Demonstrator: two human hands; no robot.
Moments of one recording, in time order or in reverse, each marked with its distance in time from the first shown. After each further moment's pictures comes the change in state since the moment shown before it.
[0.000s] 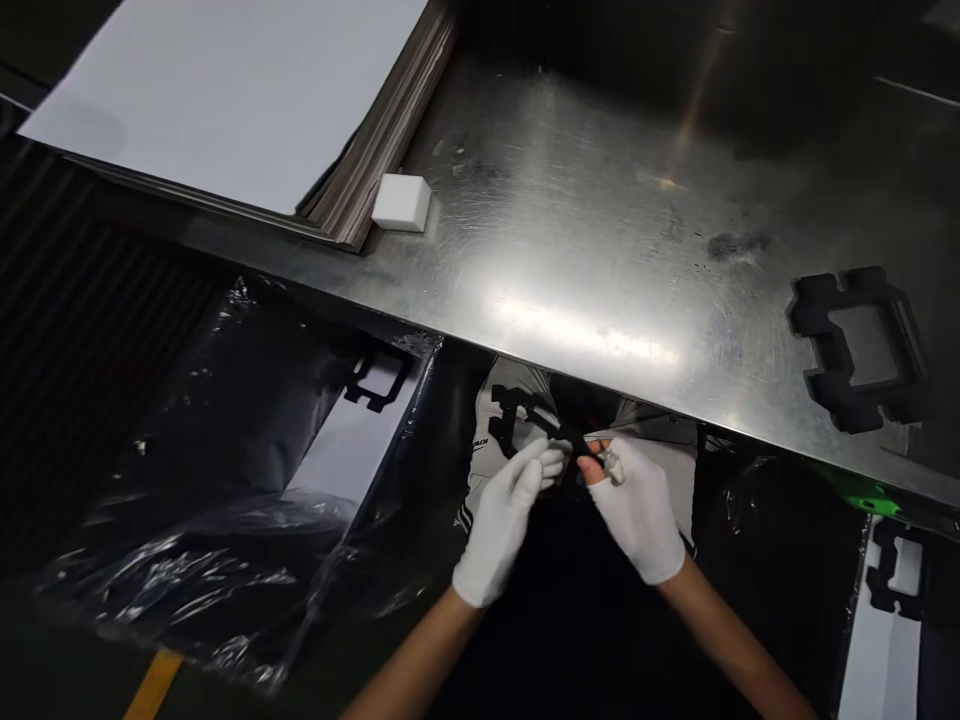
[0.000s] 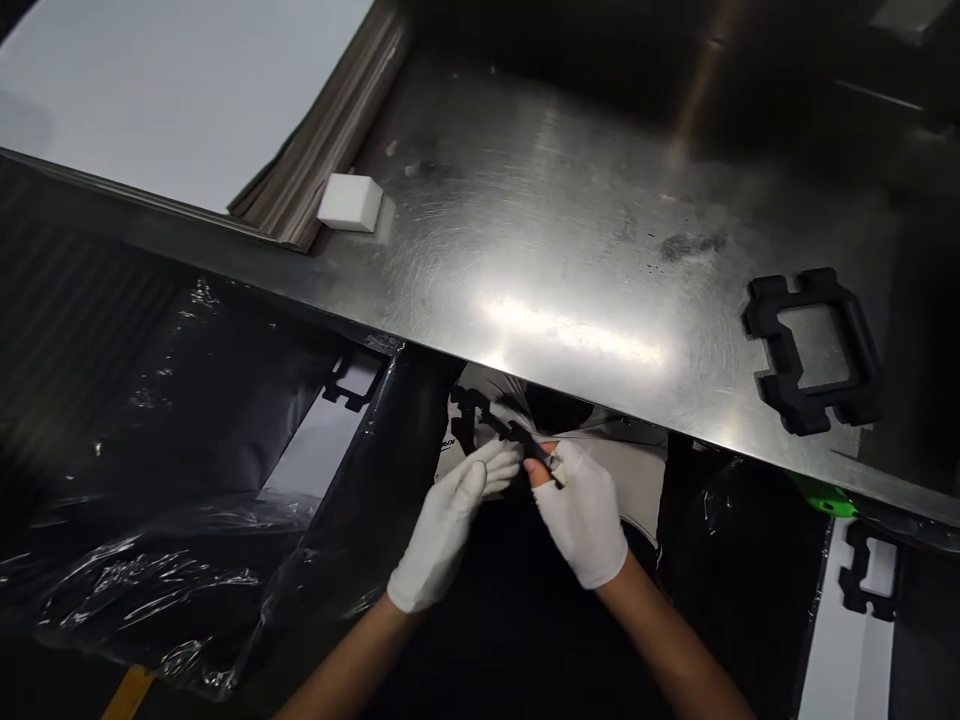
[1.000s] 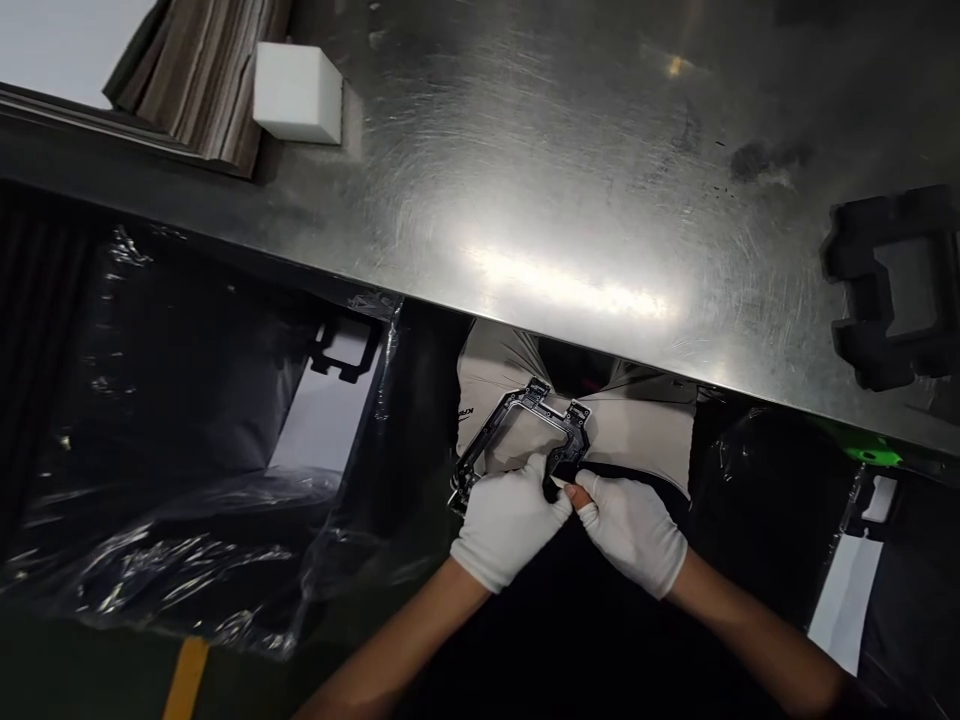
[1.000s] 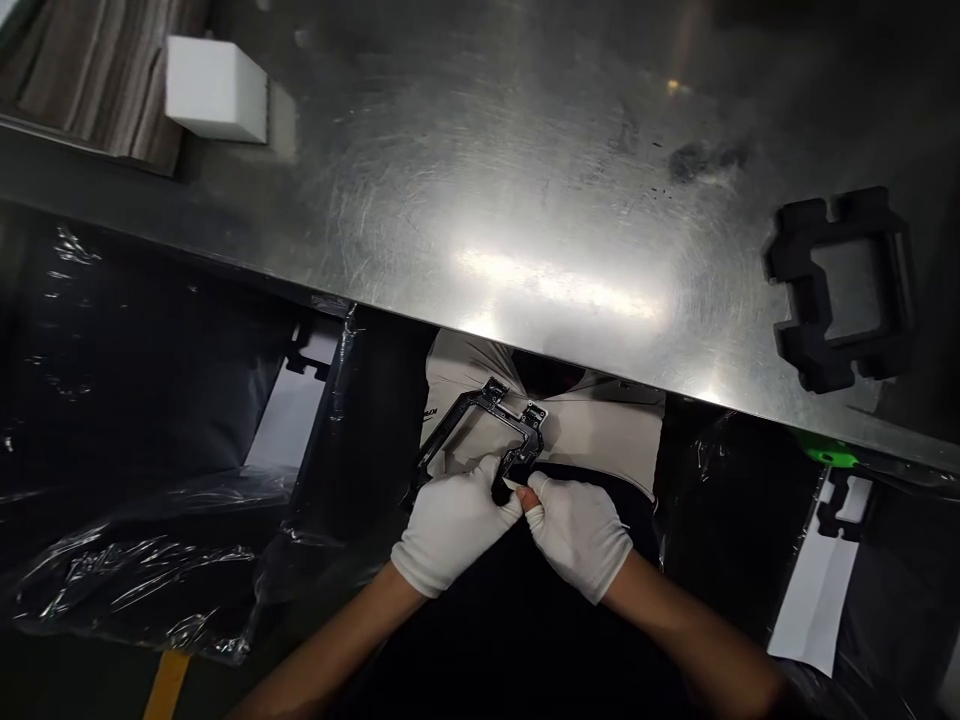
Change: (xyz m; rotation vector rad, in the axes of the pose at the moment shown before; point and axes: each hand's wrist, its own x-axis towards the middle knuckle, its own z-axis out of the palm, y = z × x) left_hand -0.008 -0.021 0.000 1.456 -0.216 0.160; right_hand -0.031 0.013 0.002 -0.599 -0.612 0.069
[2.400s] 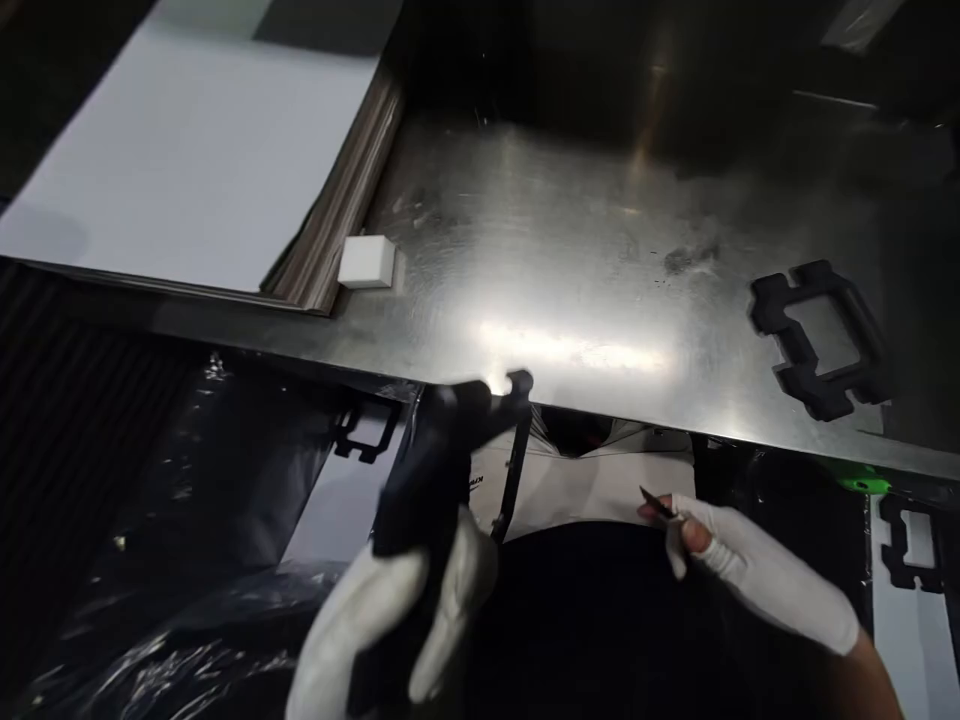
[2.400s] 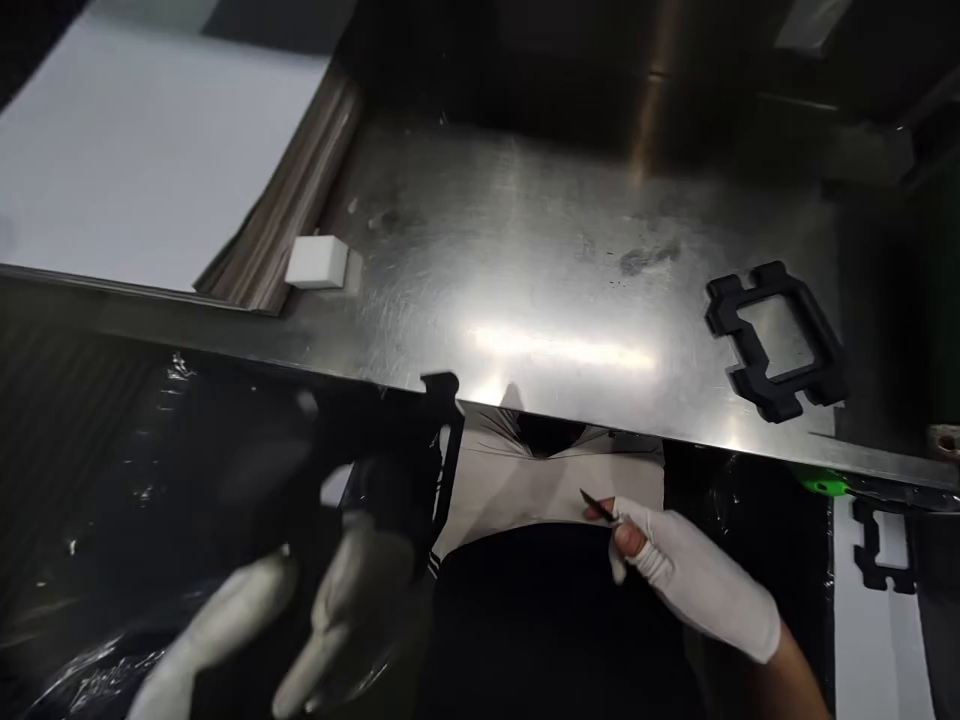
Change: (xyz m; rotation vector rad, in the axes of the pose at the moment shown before) left_hand -0.036 -0.011 -0.157 -1.488 -0.278 0.084; right_hand -0.062 0.068 -0.073 0.749 0.120 -0.155
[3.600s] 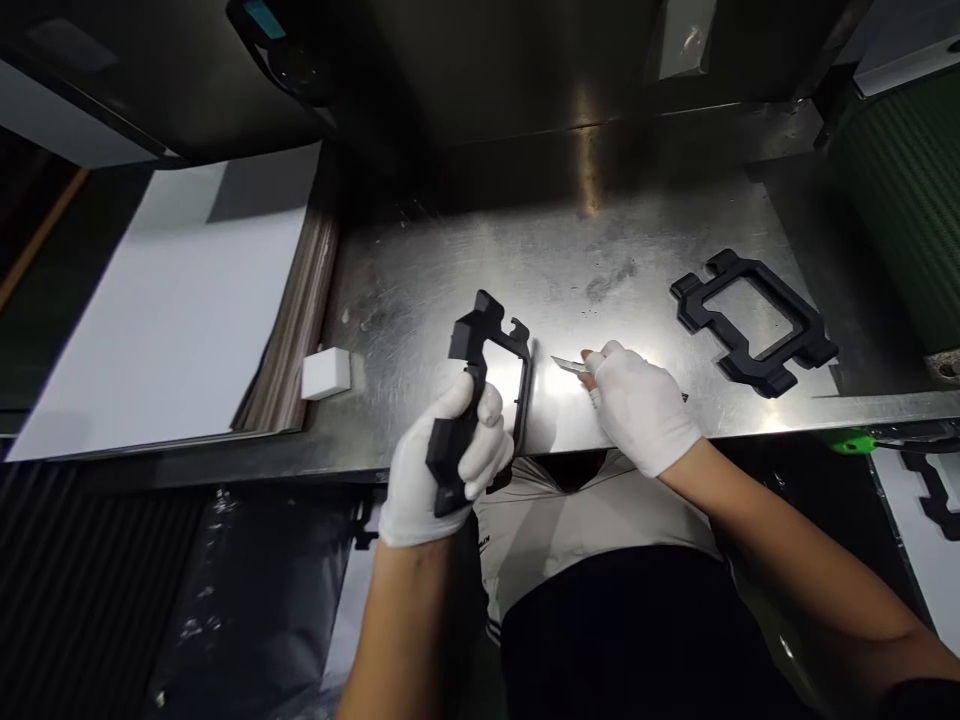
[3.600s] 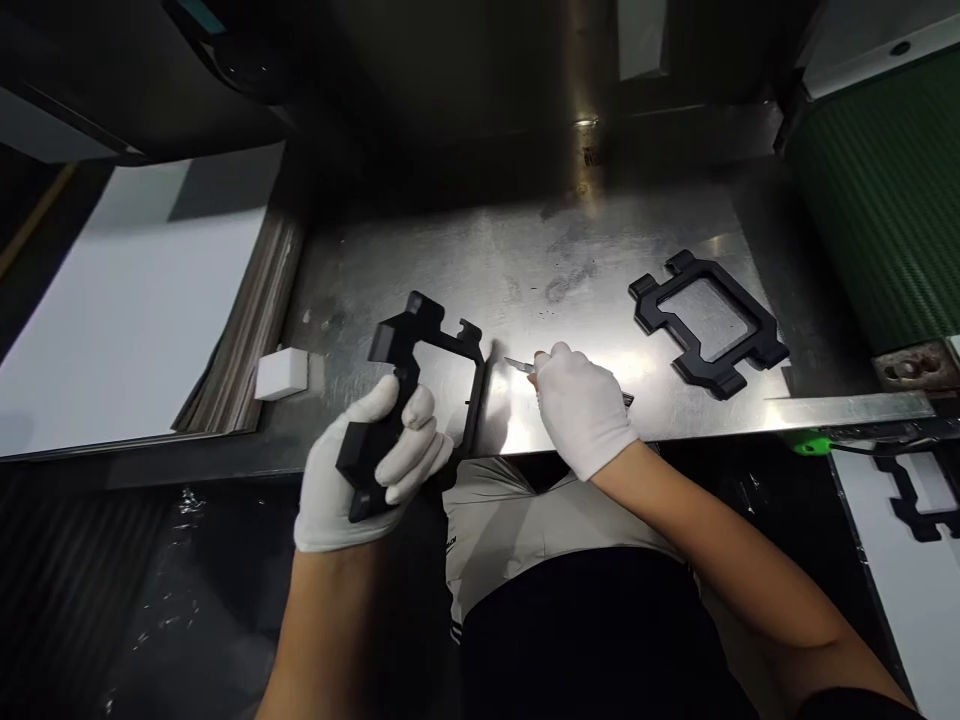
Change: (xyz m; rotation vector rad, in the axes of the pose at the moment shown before) left_hand 0.137 0.070 0.038 -0.042 -0.186 0.131; right_hand 0.121 -0.103 -0.041 -0.929 0.658 -0.032
